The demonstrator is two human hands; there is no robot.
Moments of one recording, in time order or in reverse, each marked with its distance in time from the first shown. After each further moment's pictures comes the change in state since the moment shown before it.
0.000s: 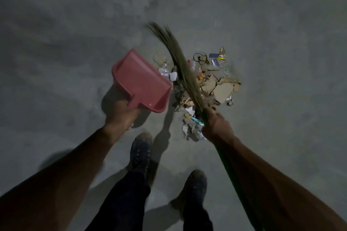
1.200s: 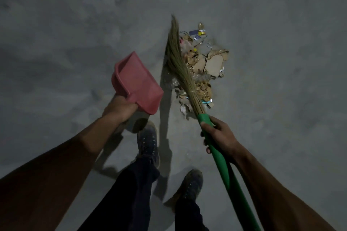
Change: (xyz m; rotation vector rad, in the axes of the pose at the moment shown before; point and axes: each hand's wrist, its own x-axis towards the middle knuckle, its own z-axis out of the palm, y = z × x) left_hand 0.003 -0.032 0.001 0.441 -0.115 0.044; right_hand -0.131 0.026 0.048 1.117 -0.051 0.328
